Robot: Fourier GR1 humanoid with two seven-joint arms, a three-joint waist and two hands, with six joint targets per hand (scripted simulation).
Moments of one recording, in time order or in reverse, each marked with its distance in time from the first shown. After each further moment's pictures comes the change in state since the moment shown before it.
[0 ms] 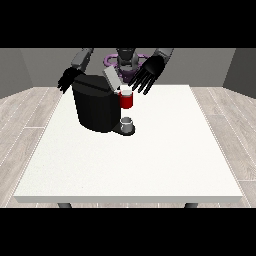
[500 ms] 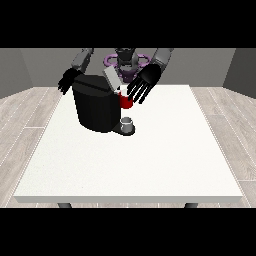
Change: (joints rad) left arm -0.023 0.038 0.007 0.020 0.008 0.038 -0.030; right arm -0.029 0.010 0.029 -0.059 0.013 -0.002 0.015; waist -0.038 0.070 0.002
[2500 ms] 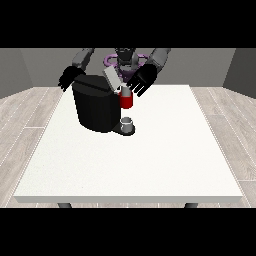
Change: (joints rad) left arm 0.015 -0.025 0.061 -0.006 0.105 0.065 0.039; right arm 0.015 0.004 0.033 -0.044 0.008 0.011 0.023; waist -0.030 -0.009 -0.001
